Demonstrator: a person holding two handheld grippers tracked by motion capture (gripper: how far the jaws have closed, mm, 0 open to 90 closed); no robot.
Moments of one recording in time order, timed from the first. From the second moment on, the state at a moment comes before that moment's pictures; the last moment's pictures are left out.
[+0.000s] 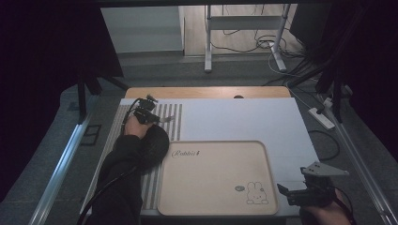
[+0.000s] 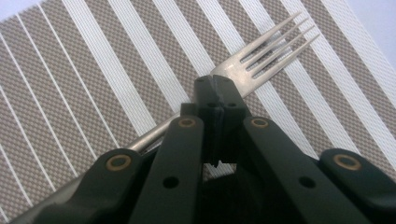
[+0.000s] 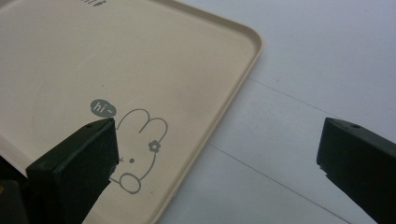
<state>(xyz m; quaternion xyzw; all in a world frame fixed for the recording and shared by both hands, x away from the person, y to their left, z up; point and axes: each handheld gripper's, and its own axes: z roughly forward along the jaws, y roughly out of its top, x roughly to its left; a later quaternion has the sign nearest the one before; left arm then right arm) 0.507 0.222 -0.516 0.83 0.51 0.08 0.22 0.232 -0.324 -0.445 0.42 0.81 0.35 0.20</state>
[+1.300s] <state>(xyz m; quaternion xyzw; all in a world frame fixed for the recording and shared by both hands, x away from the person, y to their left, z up) 0.527 0.231 -0.516 0.87 0.47 0.08 0.15 0.232 -0.325 -0.444 0.42 0.81 0.36 0.19</state>
